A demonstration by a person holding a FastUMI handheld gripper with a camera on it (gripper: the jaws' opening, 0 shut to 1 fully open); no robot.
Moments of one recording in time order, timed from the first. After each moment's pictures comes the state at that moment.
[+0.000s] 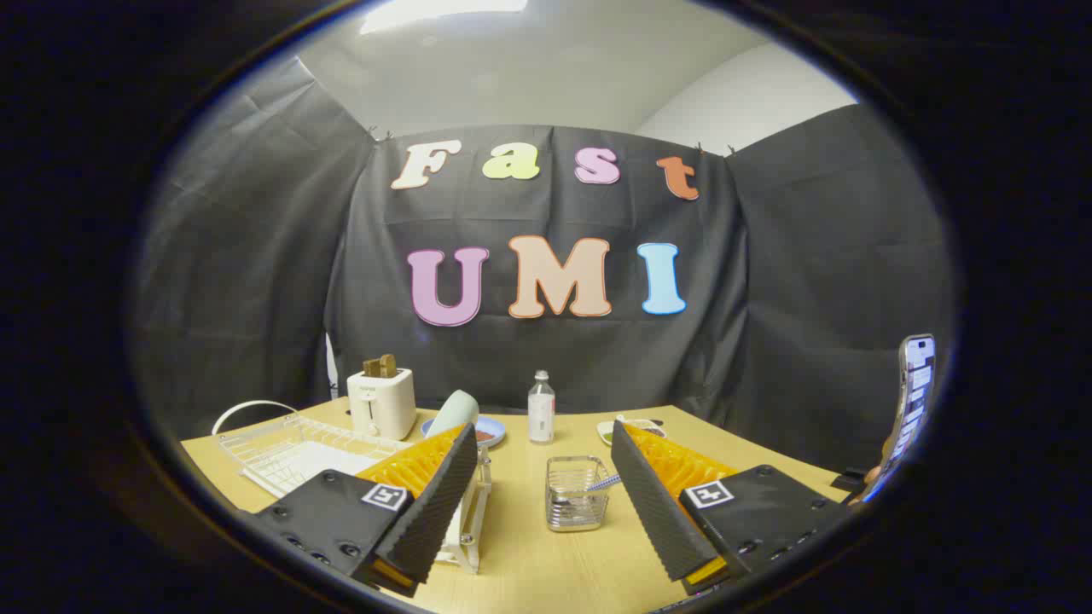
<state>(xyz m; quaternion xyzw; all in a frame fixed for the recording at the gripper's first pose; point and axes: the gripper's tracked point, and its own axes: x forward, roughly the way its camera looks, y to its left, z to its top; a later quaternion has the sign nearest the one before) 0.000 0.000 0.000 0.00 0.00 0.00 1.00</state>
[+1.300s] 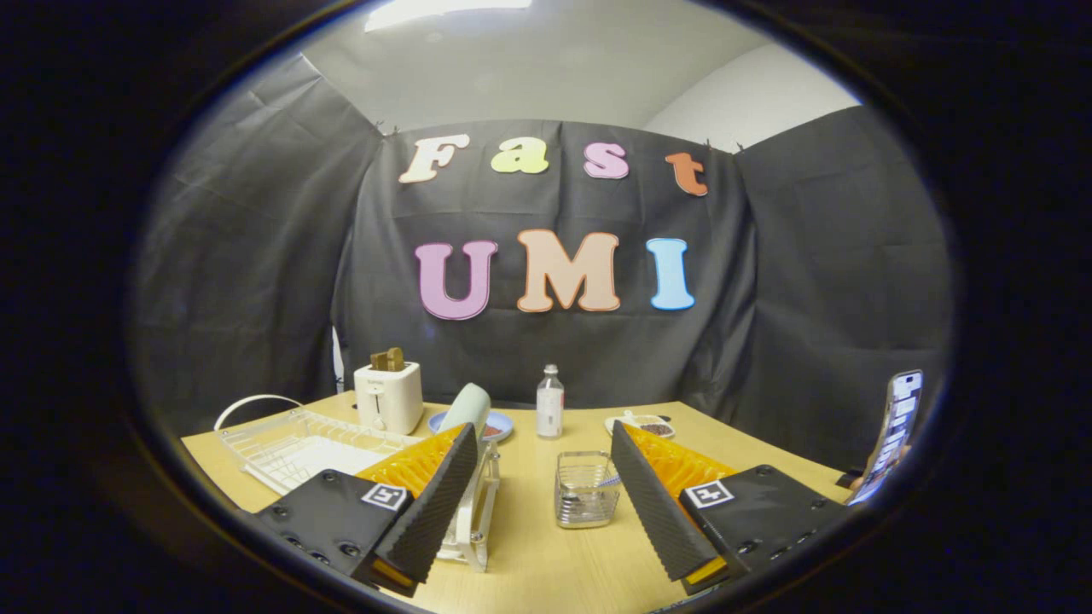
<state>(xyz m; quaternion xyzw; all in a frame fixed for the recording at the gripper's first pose) 0.004 0.018 -0.002 0.00 0.01 0.02 1.00</state>
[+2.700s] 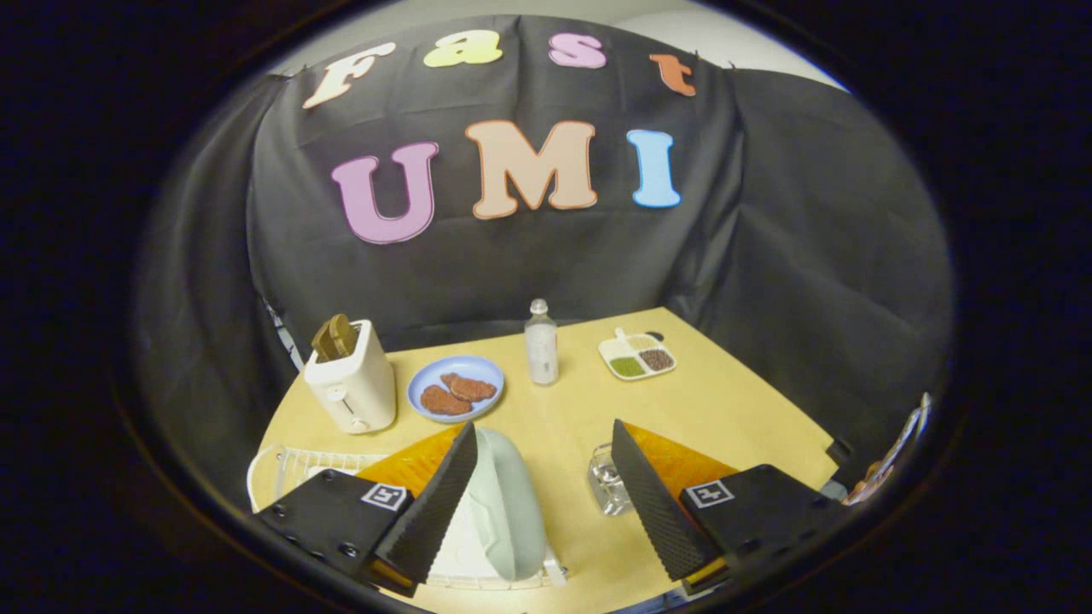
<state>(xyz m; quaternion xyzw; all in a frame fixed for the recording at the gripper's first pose) 0.129 0.076 0.005 0.04 0.29 -0.09 0.95</state>
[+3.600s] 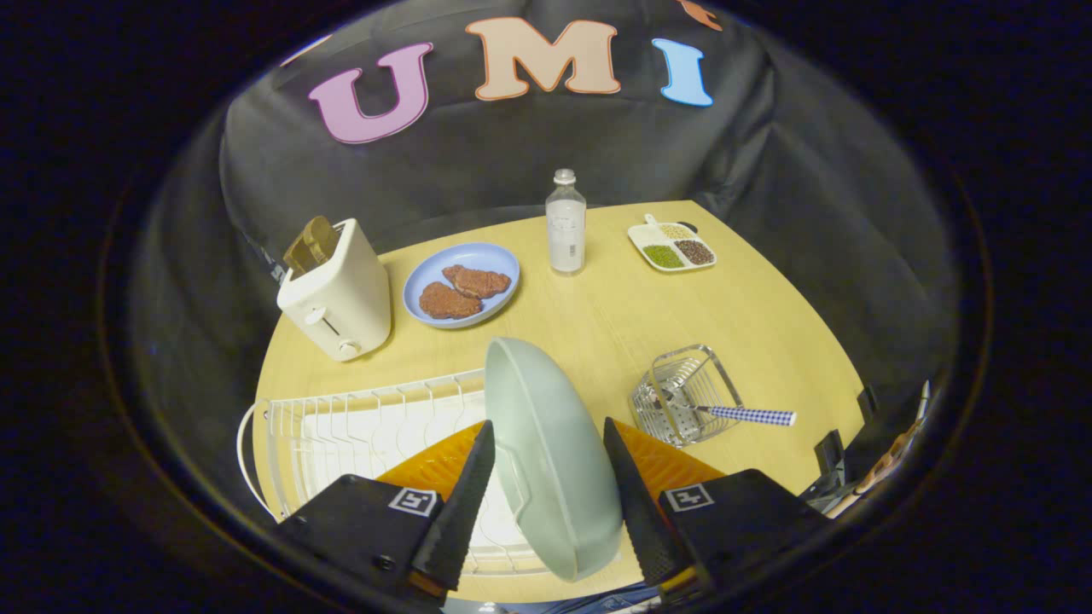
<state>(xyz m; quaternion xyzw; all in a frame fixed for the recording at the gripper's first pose) 0.129 0.116 -0.099 0.04 0.46 -0.08 0.88</state>
